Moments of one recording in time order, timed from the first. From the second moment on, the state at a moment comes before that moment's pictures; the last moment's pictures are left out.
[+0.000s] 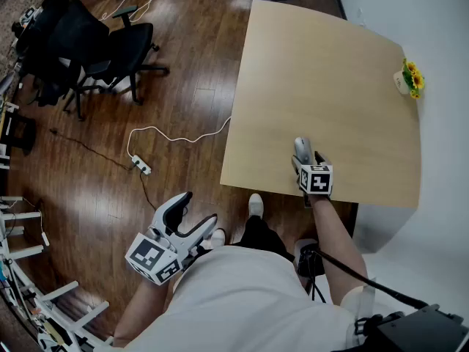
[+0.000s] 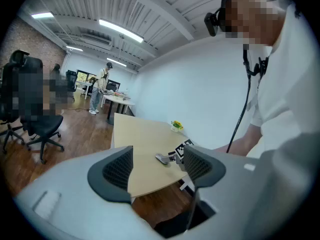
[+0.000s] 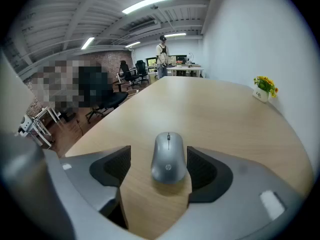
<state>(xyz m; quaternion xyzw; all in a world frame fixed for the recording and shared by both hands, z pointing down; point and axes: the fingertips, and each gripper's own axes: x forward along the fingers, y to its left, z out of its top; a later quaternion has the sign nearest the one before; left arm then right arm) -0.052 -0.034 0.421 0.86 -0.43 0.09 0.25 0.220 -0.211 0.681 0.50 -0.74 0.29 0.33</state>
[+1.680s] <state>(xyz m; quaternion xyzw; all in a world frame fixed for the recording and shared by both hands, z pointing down) -0.101 0.046 0.429 0.90 -0.37 0.06 0.21 0.155 -0.044 0.446 0.52 -0.79 0.19 0.25</state>
